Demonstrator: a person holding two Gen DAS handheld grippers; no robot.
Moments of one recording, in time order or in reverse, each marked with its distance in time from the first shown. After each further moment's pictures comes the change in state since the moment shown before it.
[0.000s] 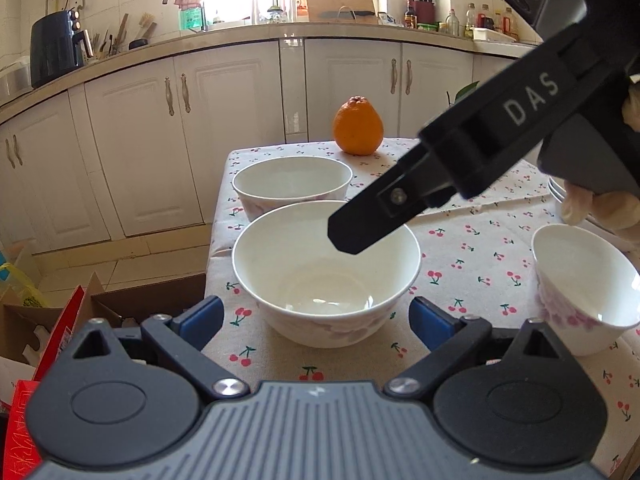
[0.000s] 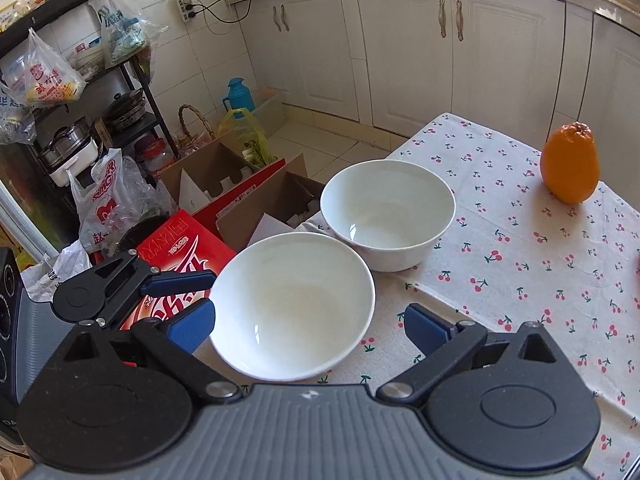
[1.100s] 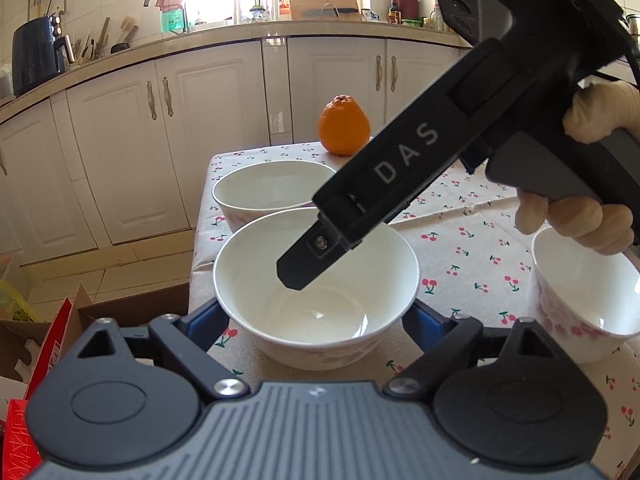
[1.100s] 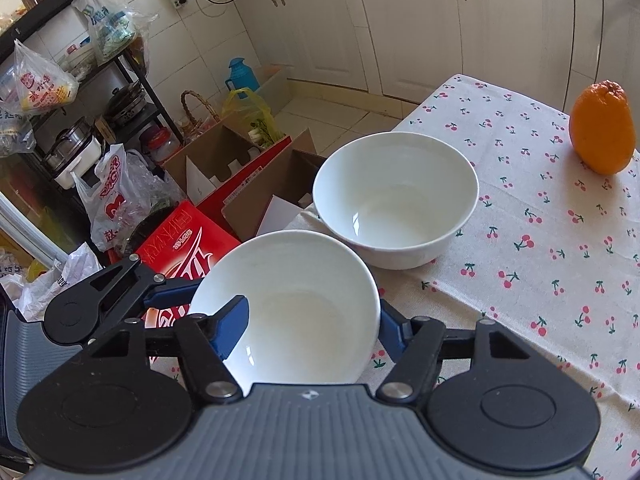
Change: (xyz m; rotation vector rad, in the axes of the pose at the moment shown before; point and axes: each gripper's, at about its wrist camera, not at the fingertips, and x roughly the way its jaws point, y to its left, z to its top) left arm 0.010 -0.004 0.009 0.038 0.004 -0.035; right arm 0.036 -0.017 0.014 0.079 0.082 0.071
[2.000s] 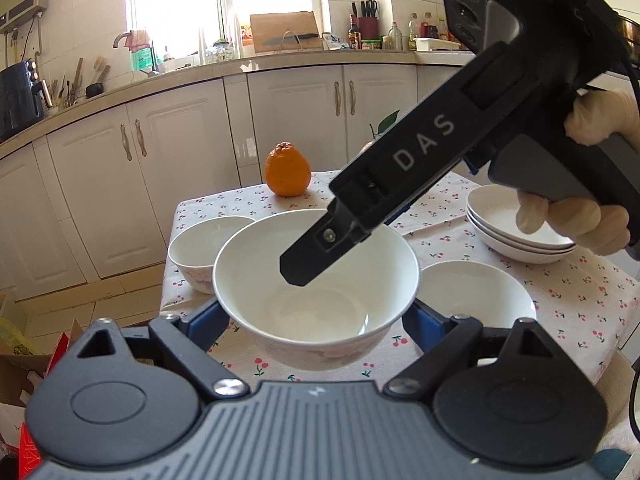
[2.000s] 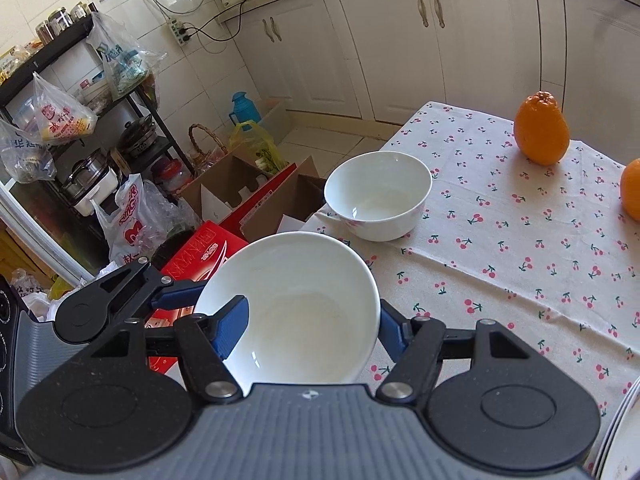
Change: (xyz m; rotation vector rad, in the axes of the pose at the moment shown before) left arm -0.065 -0.059 0.025 0.076 -0.055 -0.048; right arm -0.102 0.012 -0.045 0.044 -0.099 0.007
